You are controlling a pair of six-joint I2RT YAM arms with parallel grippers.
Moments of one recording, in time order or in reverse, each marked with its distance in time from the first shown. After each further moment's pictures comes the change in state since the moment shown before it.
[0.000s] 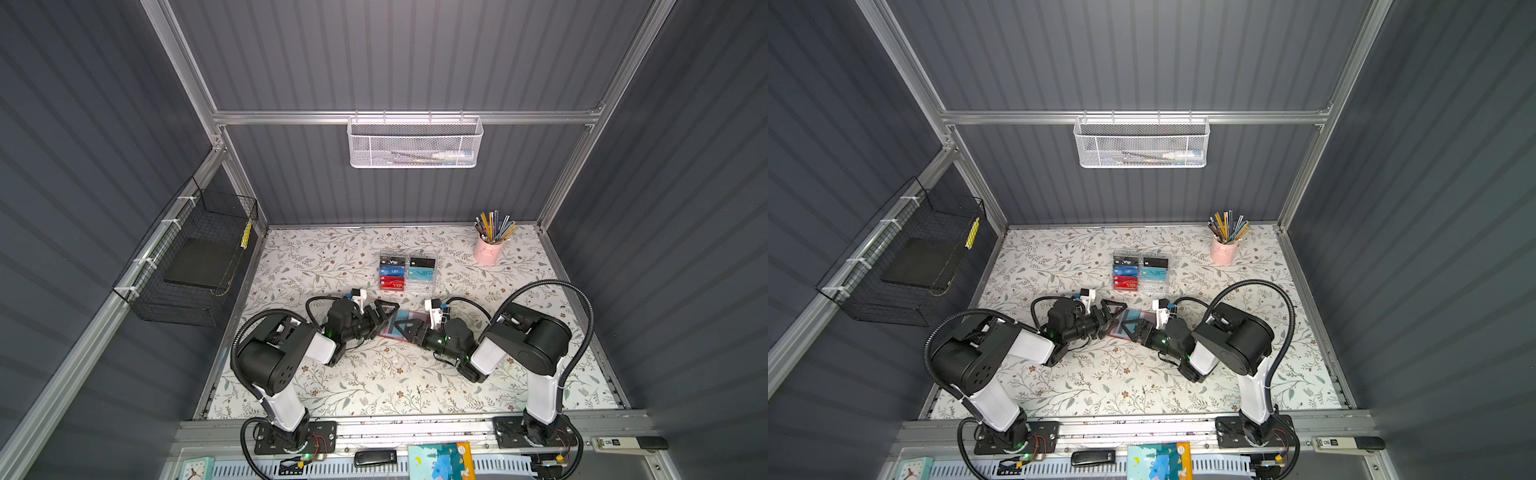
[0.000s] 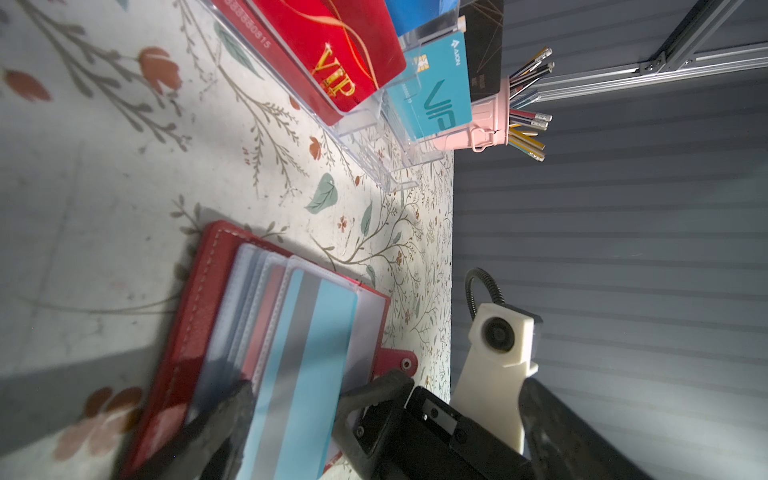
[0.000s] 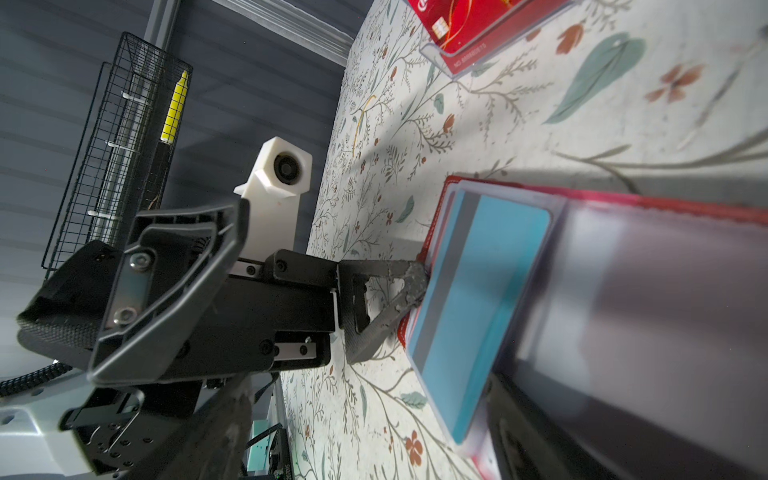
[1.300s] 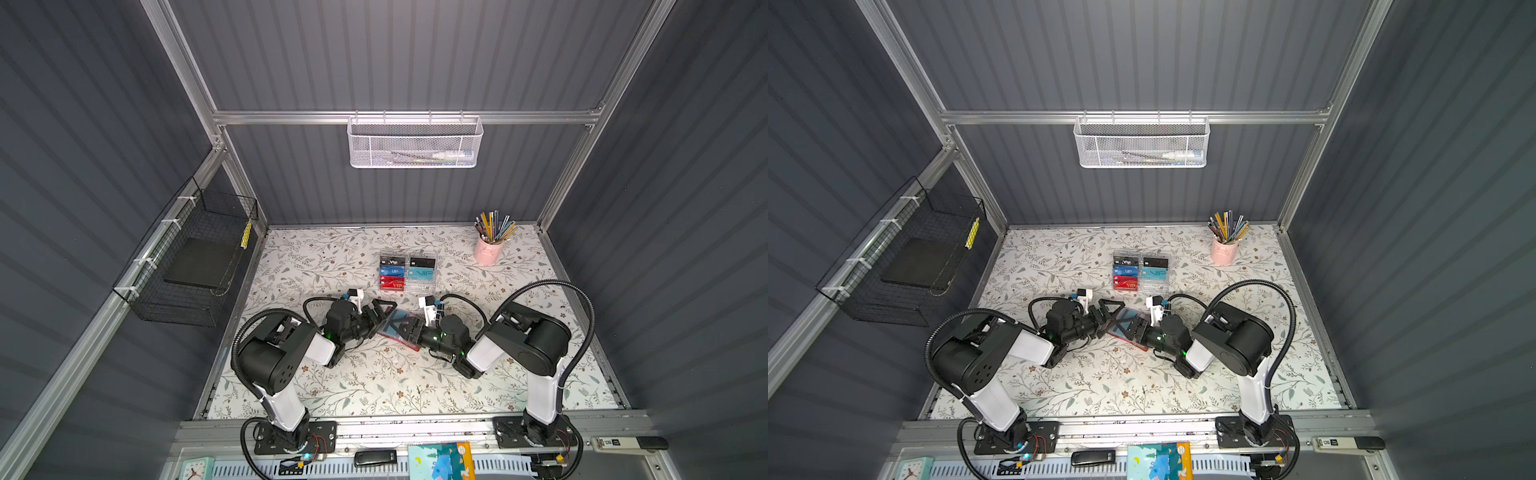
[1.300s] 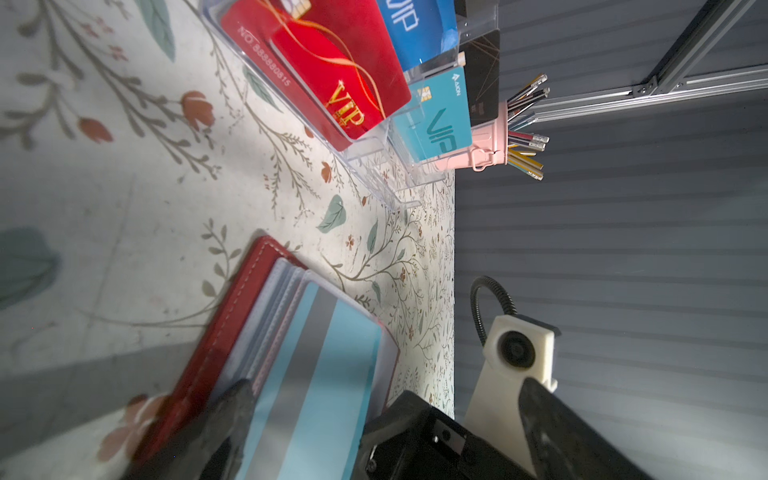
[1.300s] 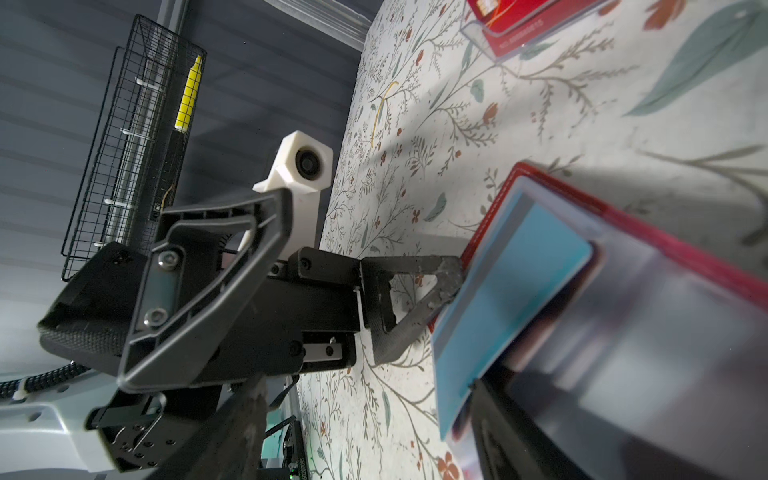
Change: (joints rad) left arm 0.003 0.004 -0.021 0.041 -0.048 -0.008; right arm 0.005 0.000 0.059 -0.043 -0.023 0.009
